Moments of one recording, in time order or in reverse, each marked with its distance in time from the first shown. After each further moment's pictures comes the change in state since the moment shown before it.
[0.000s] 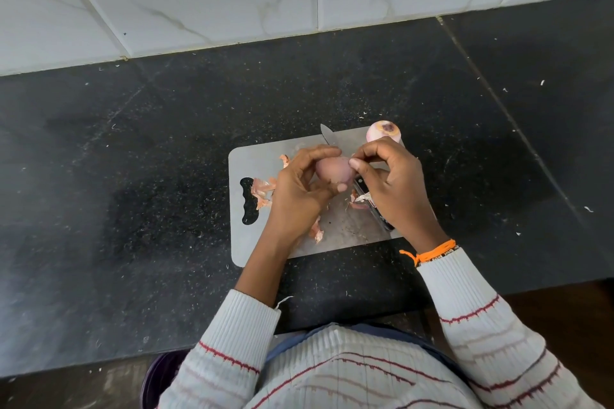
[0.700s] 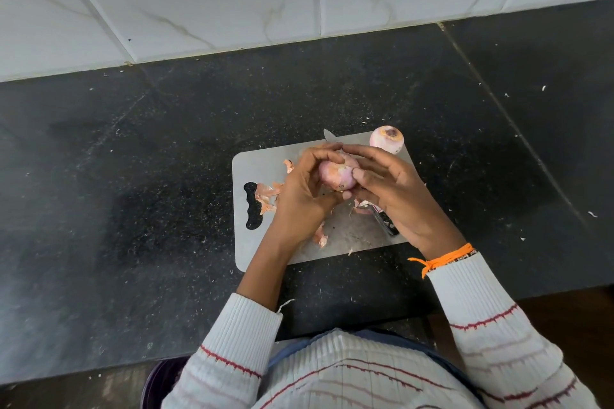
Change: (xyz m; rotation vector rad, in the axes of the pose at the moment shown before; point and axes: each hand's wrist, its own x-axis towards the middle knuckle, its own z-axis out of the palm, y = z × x) left_hand 0.002 0.000 -0.002 -0.041 -0.088 0.042; right_hand -0.002 -0.010 -0.008 0.687 -0.314 0.436
